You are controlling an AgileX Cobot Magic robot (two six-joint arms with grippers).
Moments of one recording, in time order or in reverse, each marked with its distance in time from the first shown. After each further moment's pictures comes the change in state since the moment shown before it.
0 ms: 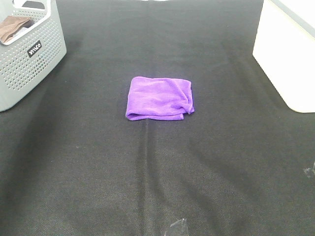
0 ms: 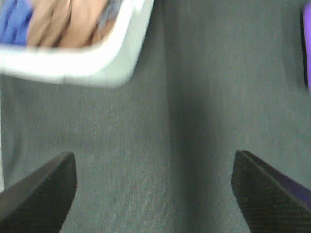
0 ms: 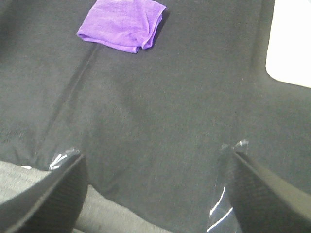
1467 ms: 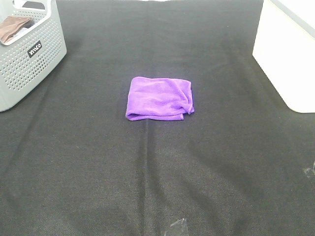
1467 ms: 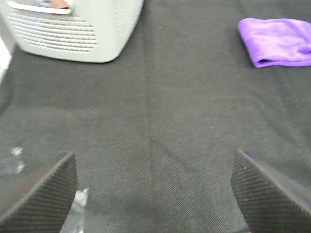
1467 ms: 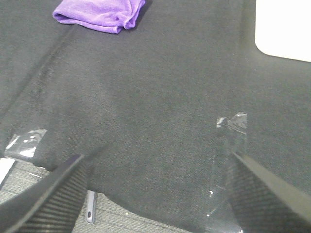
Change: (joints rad) left arm 0.002 -1.472 0.998 -0.084 -0.112 0.004; right arm 0.000 -0.580 0.513 -0.061 -0.106 0.030
